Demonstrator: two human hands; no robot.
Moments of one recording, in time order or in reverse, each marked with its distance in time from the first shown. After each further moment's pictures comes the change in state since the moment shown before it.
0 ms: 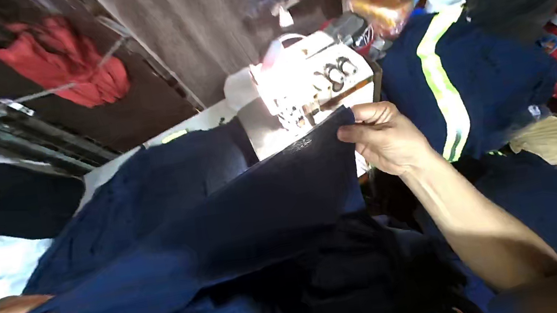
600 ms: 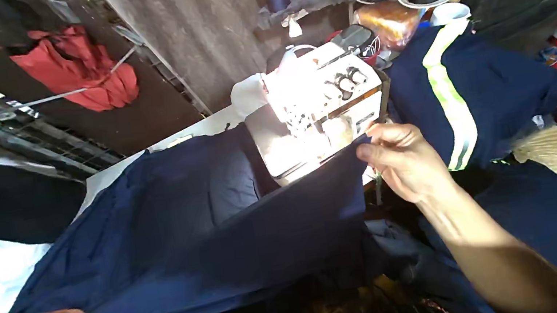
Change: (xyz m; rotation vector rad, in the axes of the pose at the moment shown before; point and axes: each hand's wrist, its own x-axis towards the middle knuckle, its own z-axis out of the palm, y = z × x) left_hand 0.012 0.018 0.010 -0.104 -0.182 0.144; right_hand -0.019 0.008 0.013 -0.104 0.255 -0.013
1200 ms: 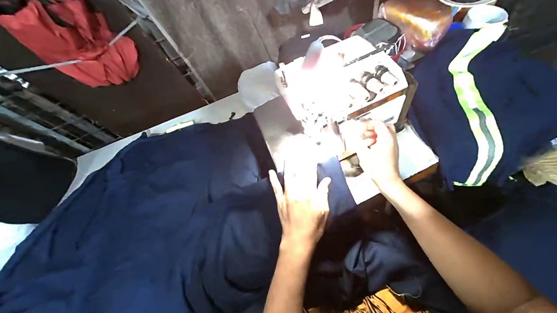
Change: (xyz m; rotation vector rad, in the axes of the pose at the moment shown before) left_hand 0.116 -0.022 0.339 0.743 0.007 0.103; right_hand 0.056 0.111 -0.017 -1.004 0.406 0.012
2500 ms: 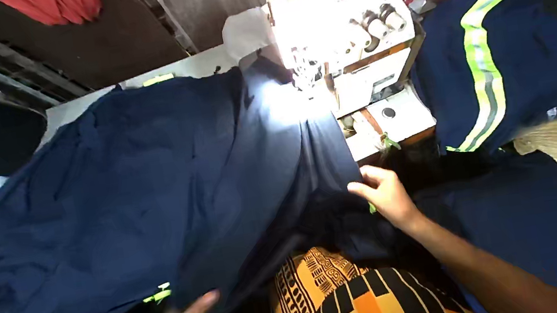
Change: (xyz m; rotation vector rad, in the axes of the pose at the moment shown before) left_hand -0.242 -0.088 -0.121 -1.042 0.155 -1.004; right_hand -0.116 0.057 -0.051 0.327 -0.585 0.141
